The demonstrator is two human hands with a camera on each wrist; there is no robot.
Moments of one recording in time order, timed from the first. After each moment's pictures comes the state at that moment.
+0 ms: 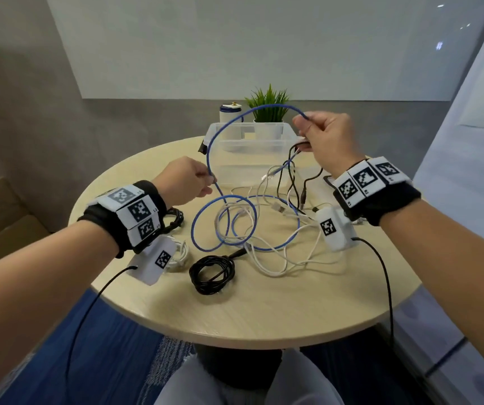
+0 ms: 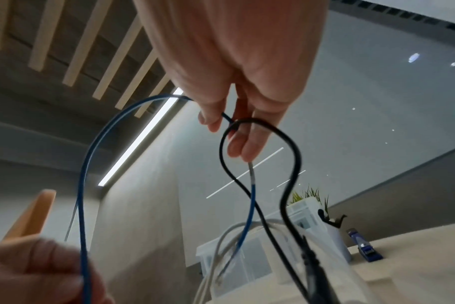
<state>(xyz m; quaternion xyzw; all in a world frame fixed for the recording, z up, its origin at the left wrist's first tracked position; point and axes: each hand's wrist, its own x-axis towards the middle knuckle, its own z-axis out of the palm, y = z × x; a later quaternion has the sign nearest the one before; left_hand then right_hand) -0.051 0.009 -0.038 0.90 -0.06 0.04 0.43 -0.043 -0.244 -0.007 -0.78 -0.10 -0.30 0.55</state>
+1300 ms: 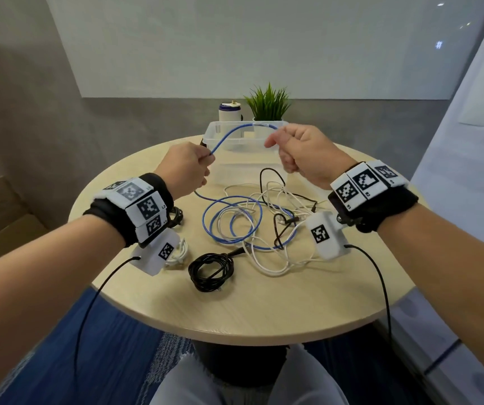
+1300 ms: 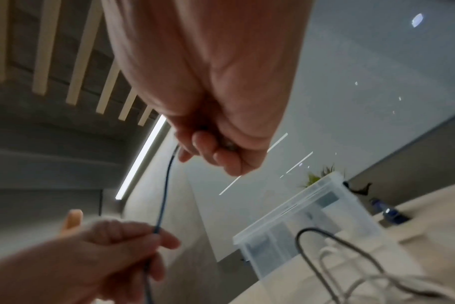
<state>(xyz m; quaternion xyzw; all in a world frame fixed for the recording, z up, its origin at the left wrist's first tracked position) -0.062 -0.002 -0.020 0.91 -0.08 0.14 0.39 -0.065 -0.220 -0.009 -0.78 -0.21 -0.06 0.59</state>
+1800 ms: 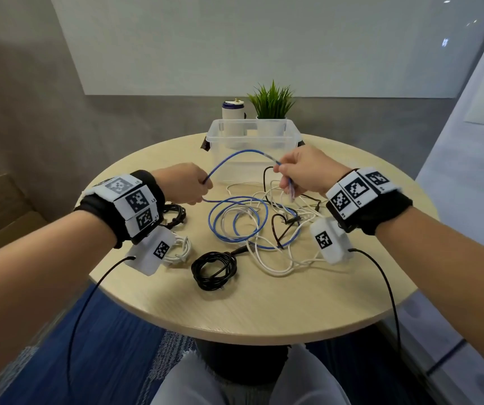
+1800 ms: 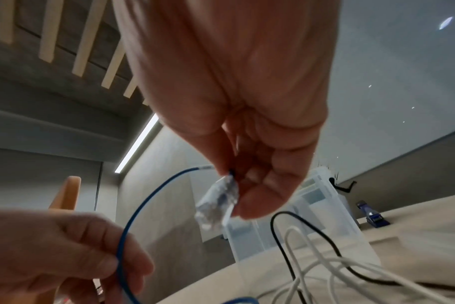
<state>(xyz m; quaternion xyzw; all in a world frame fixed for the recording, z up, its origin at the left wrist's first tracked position) -0.063 0.014 -0.029 0.97 -0.05 -0.05 0.23 -0.061 -0.220 -0.025 -0.90 -0.07 0.00 0.44</state>
